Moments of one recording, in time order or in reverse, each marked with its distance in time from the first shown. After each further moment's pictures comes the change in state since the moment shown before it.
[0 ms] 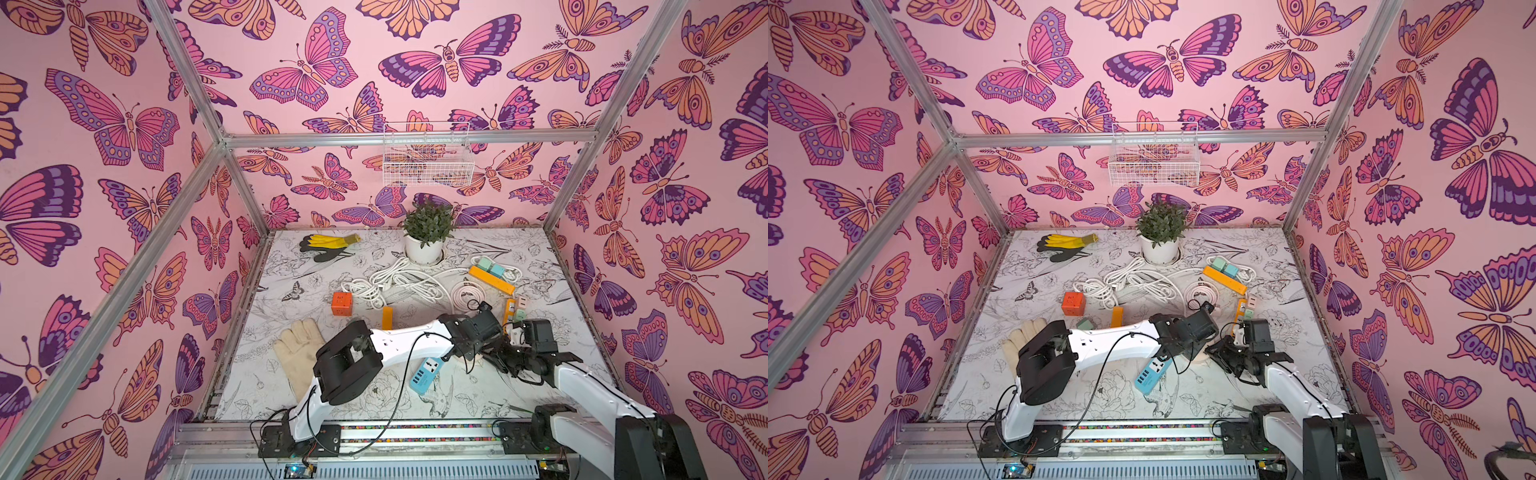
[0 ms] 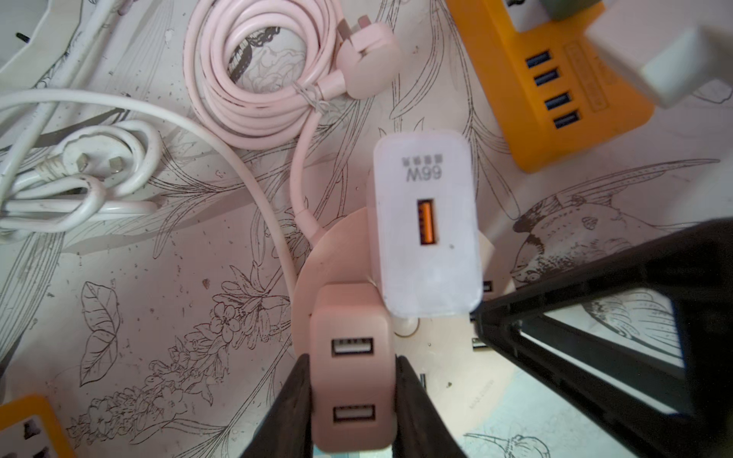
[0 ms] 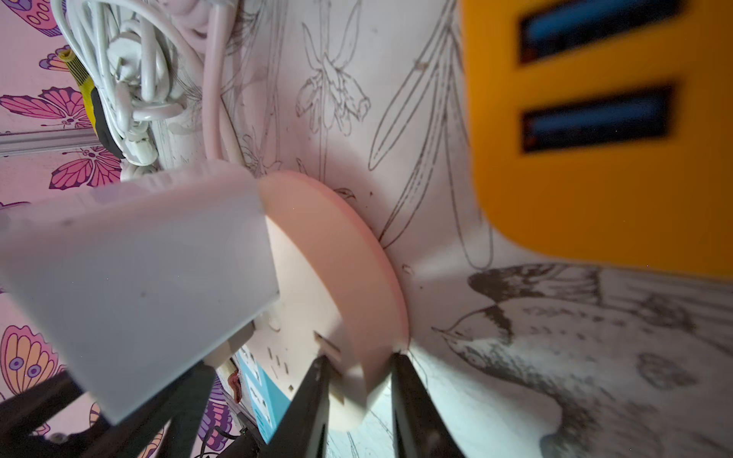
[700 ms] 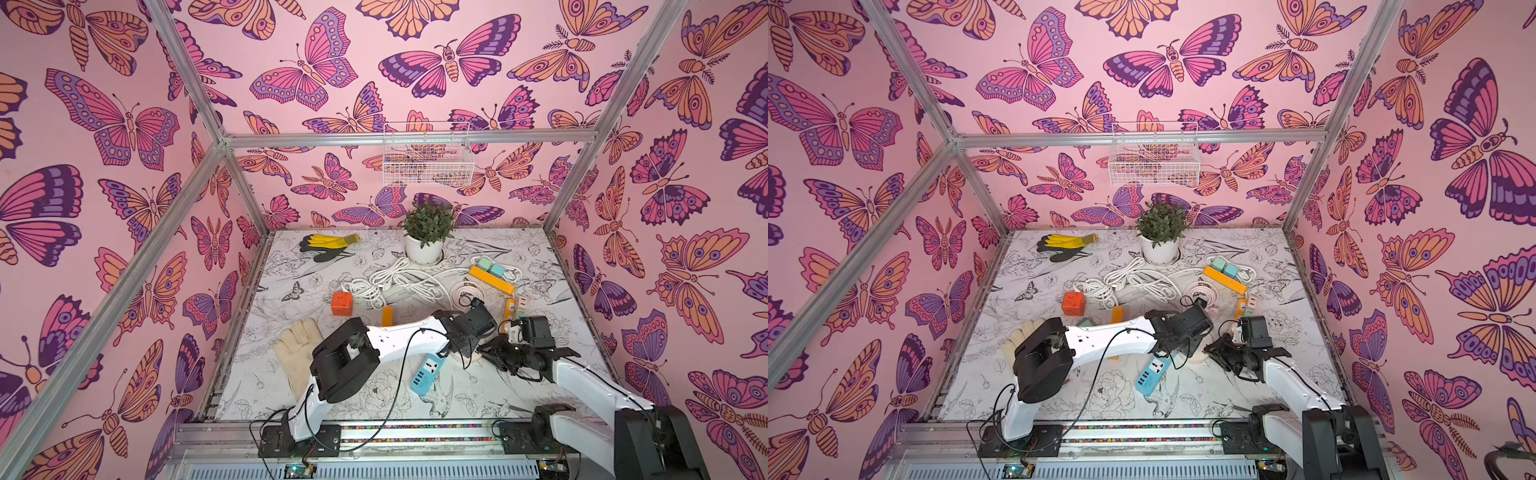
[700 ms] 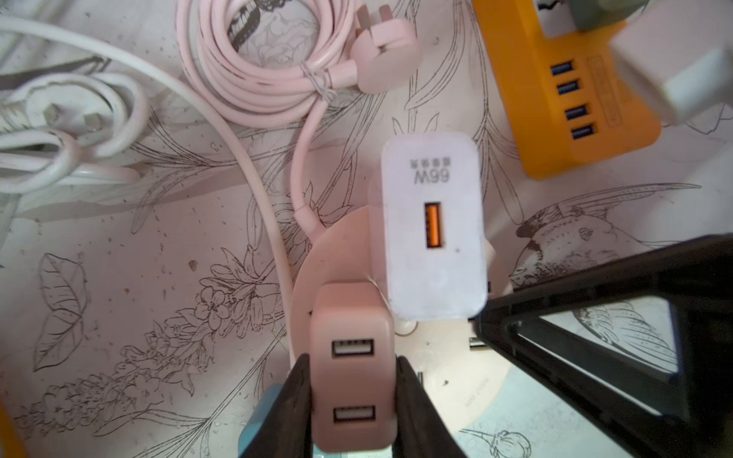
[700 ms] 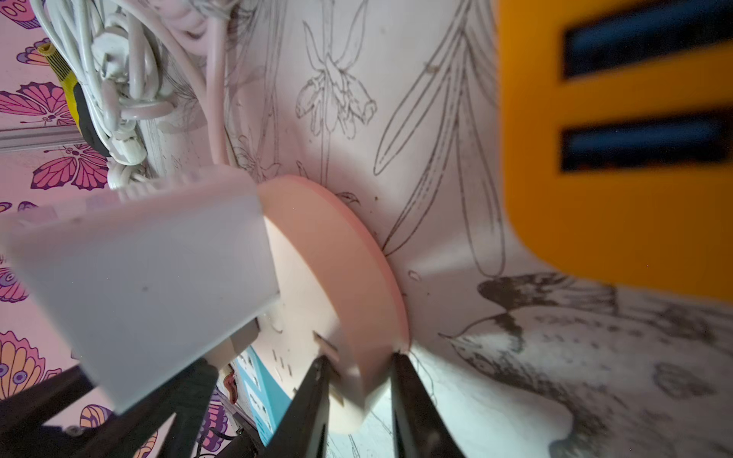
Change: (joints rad) left arm 0.057 -0.018 -0.029 0.009 0.133 -0.111; right arm 0.018 0.042 0.038 -0.022 0.020 -0.002
